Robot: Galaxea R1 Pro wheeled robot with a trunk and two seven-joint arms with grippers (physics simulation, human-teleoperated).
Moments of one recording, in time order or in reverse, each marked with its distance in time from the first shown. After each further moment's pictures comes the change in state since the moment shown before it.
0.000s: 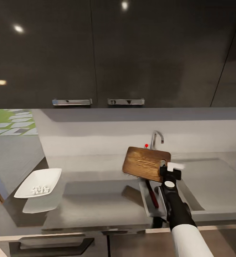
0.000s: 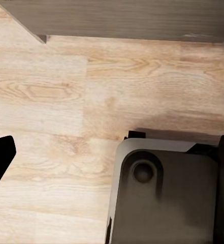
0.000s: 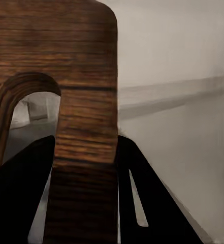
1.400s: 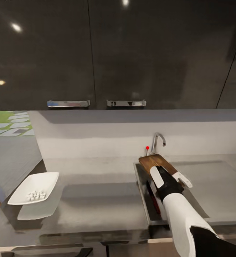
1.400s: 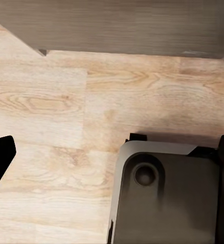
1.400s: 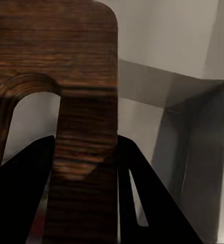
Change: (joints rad) left arm -0.001 0.005 0.001 -0.007 0.000 0.002 -0.002; right arm -0.278 0.000 0.002 0.373 -0.753 -0.042 -0.868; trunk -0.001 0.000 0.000
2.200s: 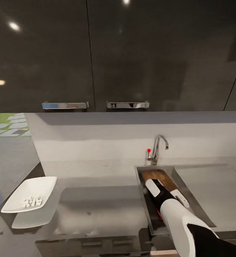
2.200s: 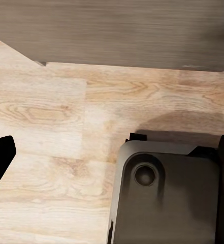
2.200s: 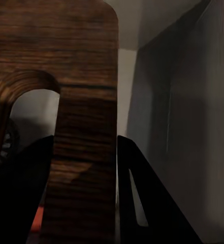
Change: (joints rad) left arm 0.000 0.000 0.000 0.001 0.000 0.000 0.000; right arm 0.000 0.001 -0.006 0.277 -0.085 -0.249 -0.050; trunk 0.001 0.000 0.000
